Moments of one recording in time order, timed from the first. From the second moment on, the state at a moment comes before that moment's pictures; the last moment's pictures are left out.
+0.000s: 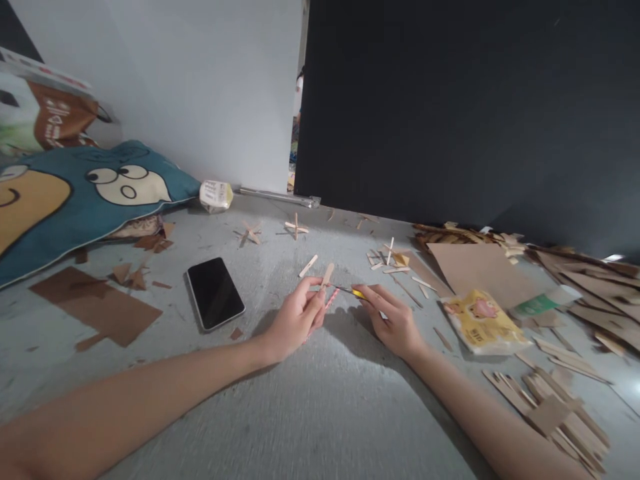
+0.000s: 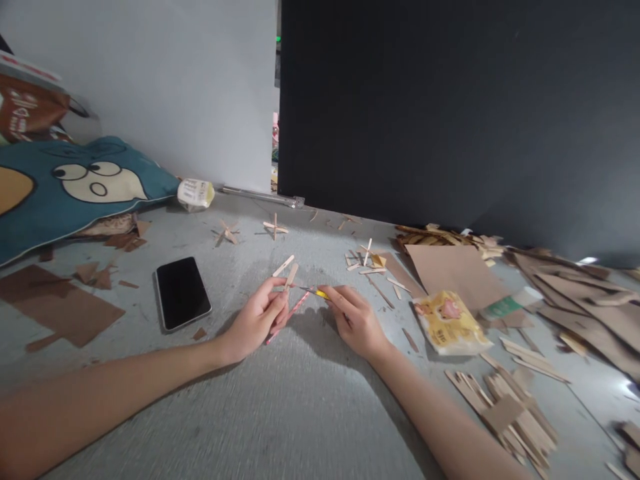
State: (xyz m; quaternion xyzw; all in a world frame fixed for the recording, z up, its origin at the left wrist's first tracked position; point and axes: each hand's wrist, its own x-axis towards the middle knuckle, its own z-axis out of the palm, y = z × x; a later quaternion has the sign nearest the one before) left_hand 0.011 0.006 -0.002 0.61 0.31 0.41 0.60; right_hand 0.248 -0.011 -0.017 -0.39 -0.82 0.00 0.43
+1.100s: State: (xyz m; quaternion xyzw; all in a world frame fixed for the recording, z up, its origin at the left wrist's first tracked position) left_hand 0.013 0.005 -0.001 0.59 0.26 0.43 0.63; right_hand 0.248 -0.008 -0.020 -0.44 -0.77 0.03 0.46
